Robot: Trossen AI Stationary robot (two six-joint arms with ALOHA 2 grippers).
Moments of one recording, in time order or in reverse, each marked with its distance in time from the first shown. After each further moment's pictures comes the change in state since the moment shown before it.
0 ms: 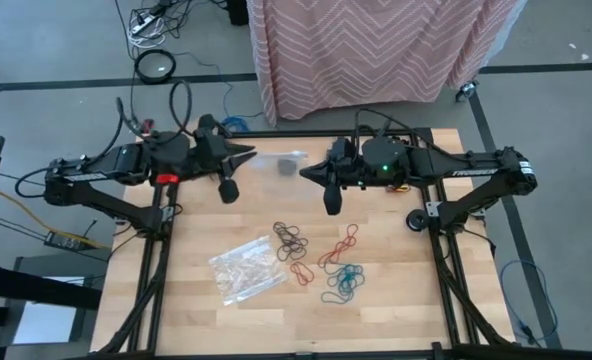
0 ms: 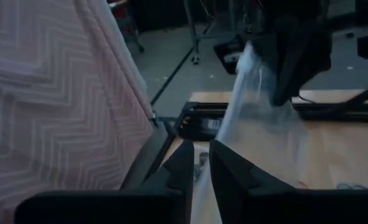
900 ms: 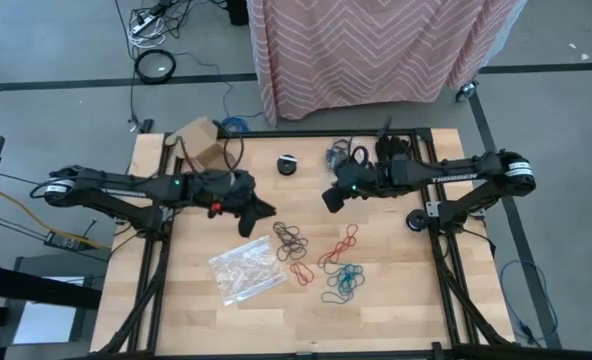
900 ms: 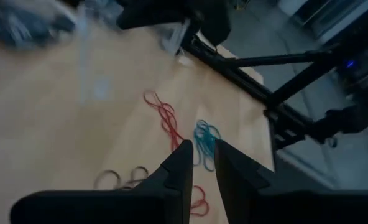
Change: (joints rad) left arm 0.038 0.020 -0.616 0.492 0.524 -0.714; right arm -0.101 0.009 -0.386 -0.297 0.154 0.463
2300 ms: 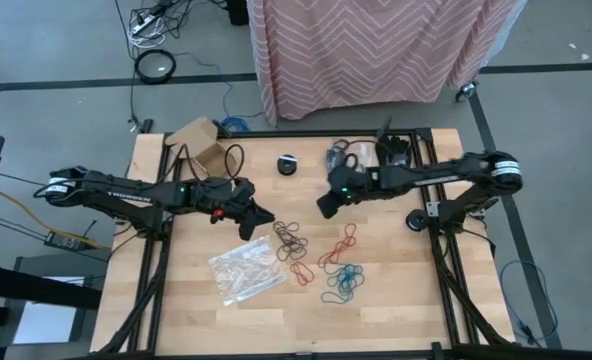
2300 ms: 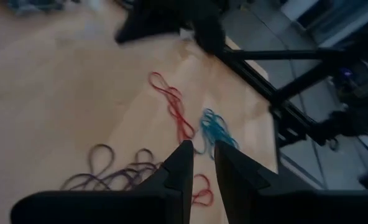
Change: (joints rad) left arm 0.000 0.009 -0.127 0.120 -0.002 -0.071; right arm -0.062 0.131 -0.105 0.247 -0.205 -0.002
